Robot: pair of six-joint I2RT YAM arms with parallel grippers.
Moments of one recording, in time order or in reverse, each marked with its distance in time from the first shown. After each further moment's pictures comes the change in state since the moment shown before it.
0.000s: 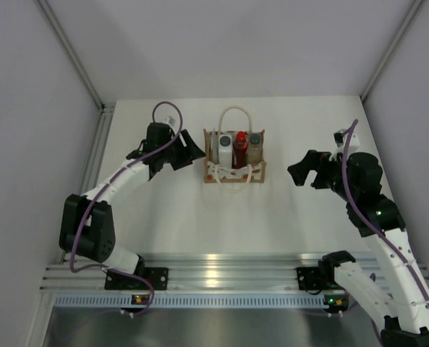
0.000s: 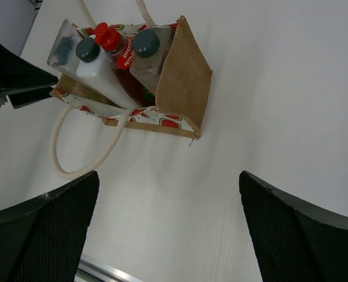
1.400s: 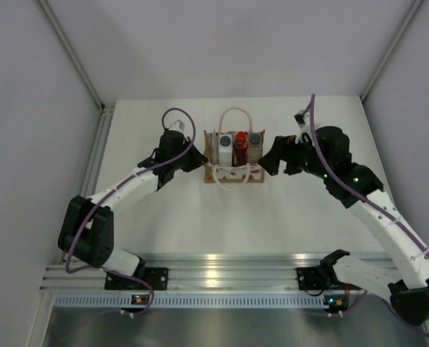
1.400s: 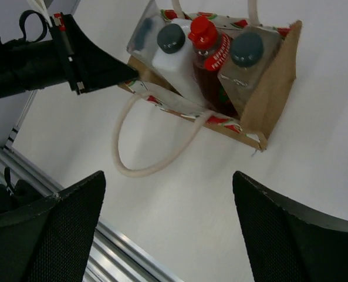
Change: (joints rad) left arm -0.140 -0.005 -0.073 0.167 -0.164 -0.038; right arm 0.177 0.228 0.158 0.014 -0.081 0.017
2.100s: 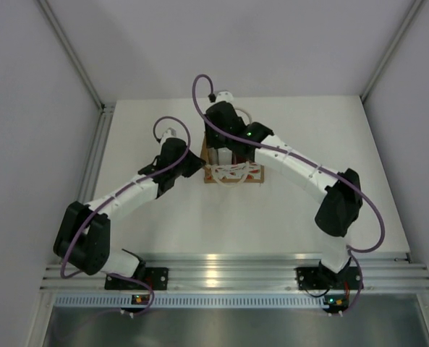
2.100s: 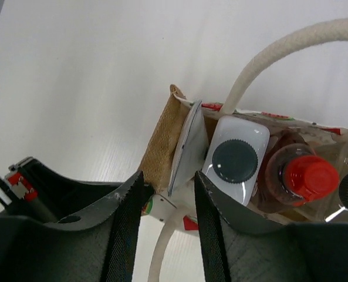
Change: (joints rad) left arm -0.042 -0.058 -0.078 0.015 -0.180 -0.224; right arm 0.425 0.911 0.746 -0.029 0.563 0.079
